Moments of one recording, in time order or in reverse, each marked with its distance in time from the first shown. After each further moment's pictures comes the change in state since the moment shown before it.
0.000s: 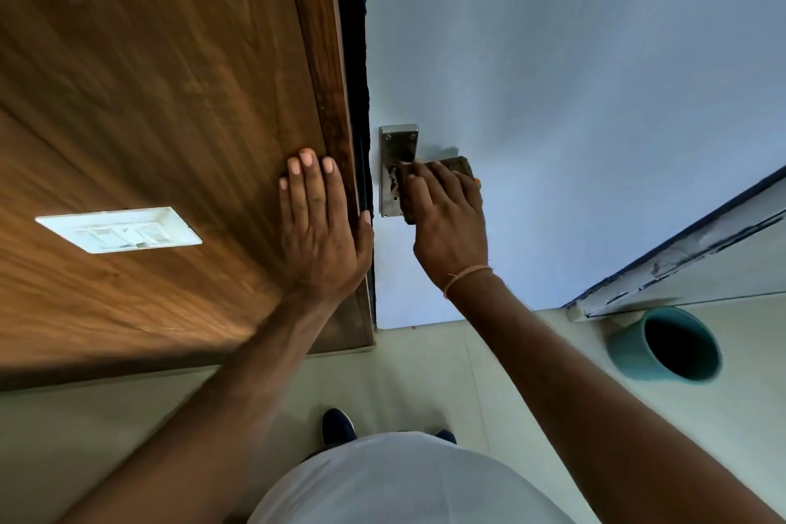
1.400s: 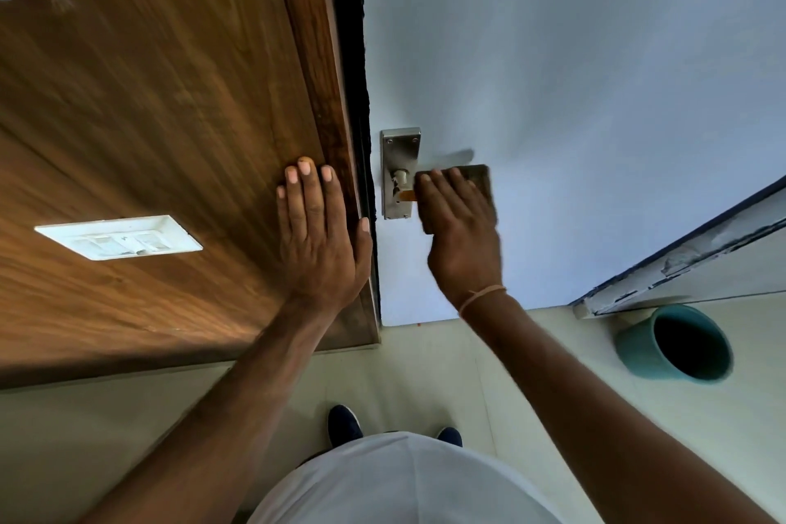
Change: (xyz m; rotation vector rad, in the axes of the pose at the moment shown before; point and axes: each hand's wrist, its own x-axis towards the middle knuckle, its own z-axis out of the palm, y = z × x) left_hand 0.000 -0.001 0.000 -0.007 0.012 0.013; right_hand -0.010 0.010 0.002 0.204 0.082 0.115
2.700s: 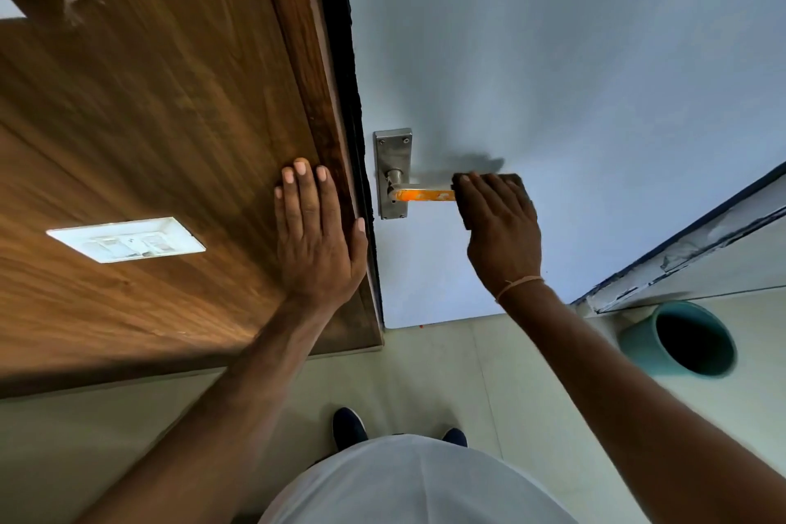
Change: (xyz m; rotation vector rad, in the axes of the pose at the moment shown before) left_hand -0.001 0.003 -0.006 -0.024 -0.024 -0.016; right_hand -0.007 0.071 -0.007 -0.149 0.064 -0.049
